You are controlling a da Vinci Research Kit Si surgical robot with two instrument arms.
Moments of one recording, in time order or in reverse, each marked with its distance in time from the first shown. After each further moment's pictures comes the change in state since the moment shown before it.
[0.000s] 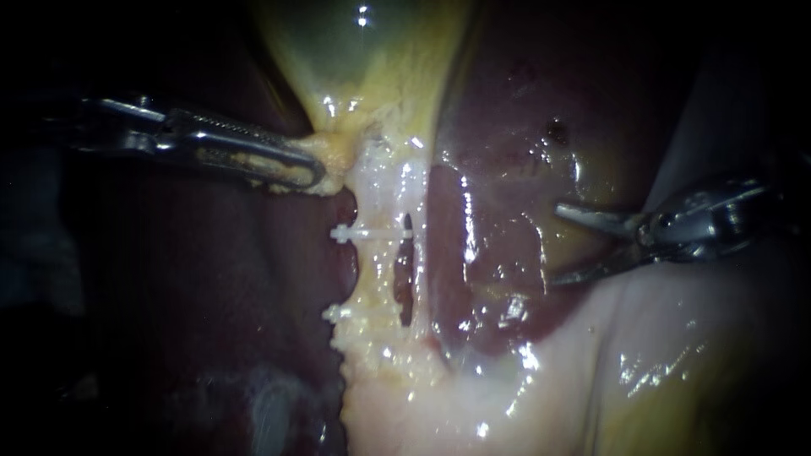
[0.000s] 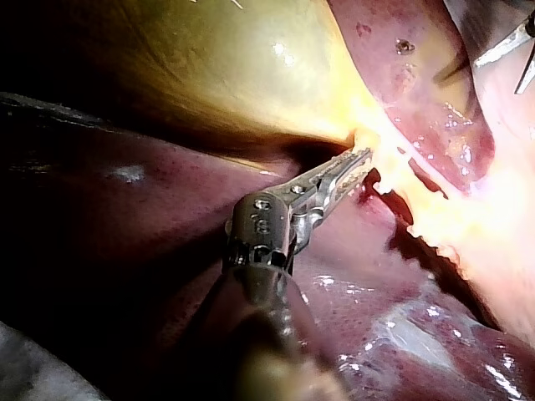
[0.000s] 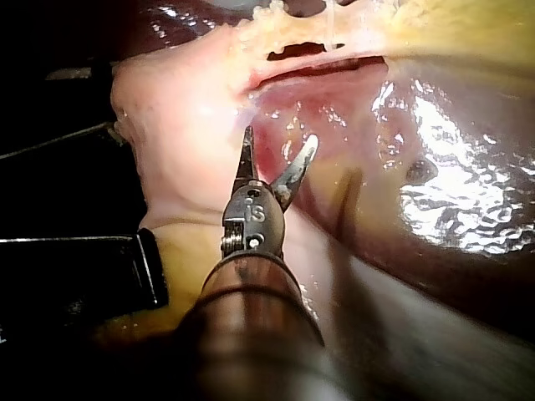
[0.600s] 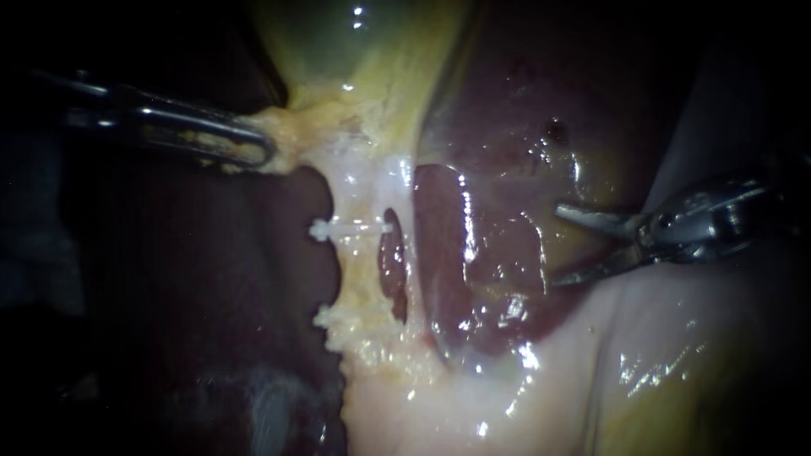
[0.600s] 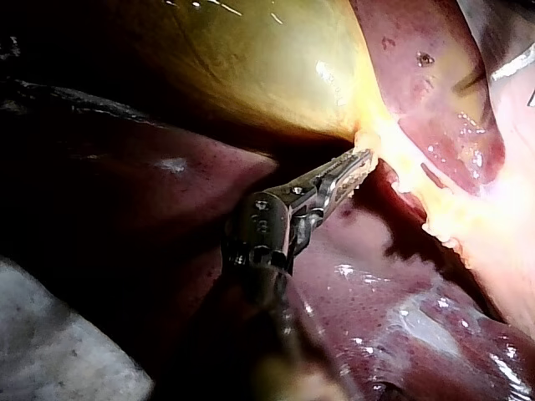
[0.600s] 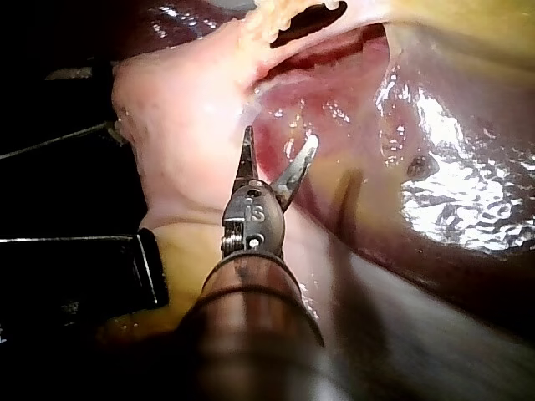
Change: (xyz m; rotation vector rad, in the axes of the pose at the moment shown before) right arm 0.000 0.000 0.000 0.008 0.002 0.000; left arm 0.003 0.001 -0.010 0.030 0.030 -0.024
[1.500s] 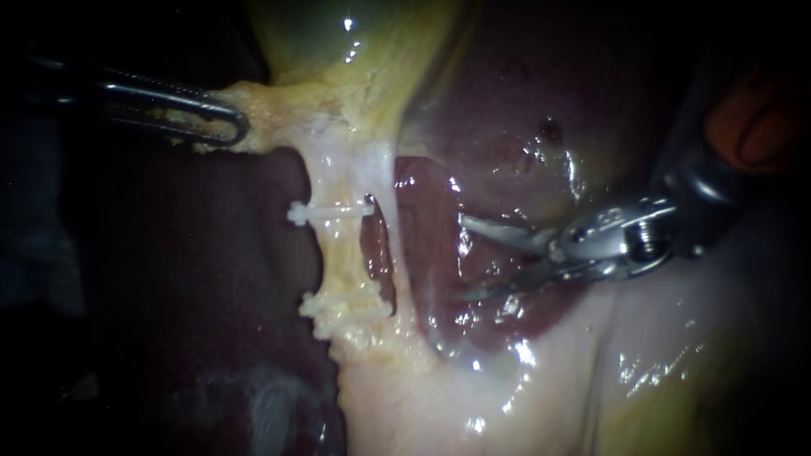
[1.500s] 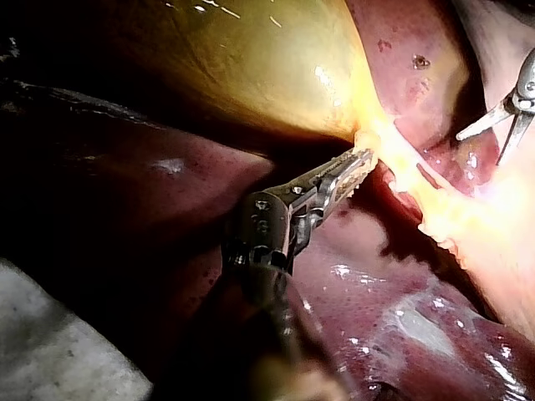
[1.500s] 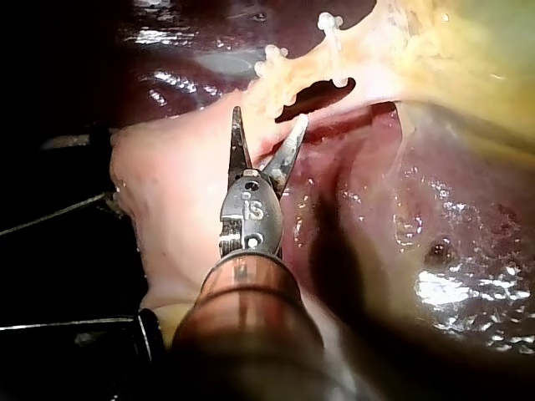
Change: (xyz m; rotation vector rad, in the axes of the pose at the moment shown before) right arm 0.006 -0.005 0.010 0.299 0.100 0.061; left arm 0.000 0.001 0.001 0.008 0.006 0.008
